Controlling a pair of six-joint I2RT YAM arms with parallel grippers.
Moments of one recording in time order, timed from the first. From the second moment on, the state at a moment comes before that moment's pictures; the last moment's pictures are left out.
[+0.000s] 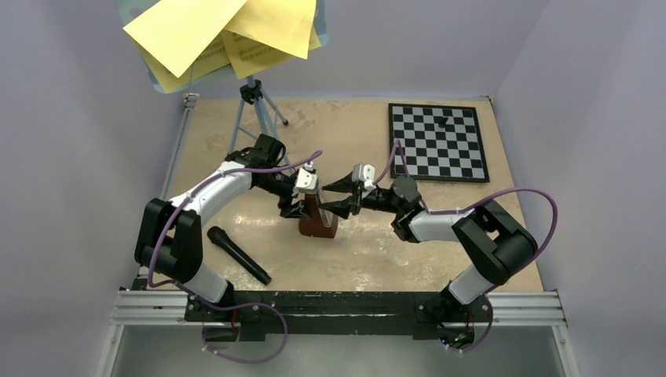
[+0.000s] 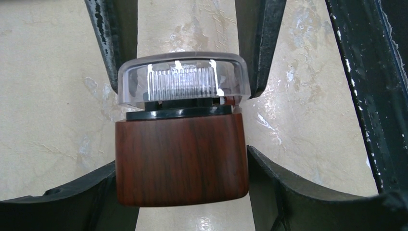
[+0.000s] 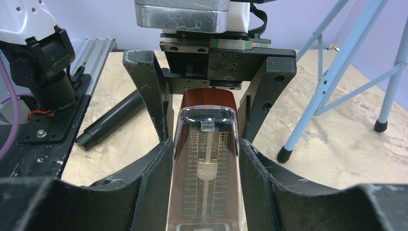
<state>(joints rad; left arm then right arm) -0.37 1.57 1.09 -0.73 0.94 1.17 0.66 1.59 0.56 1.20 -0.76 0.05</state>
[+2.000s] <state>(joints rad) -0.38 1.56 1.11 -0.71 0.86 1.08 0.64 1.61 0.73 0.85 -0.89 -0.17</state>
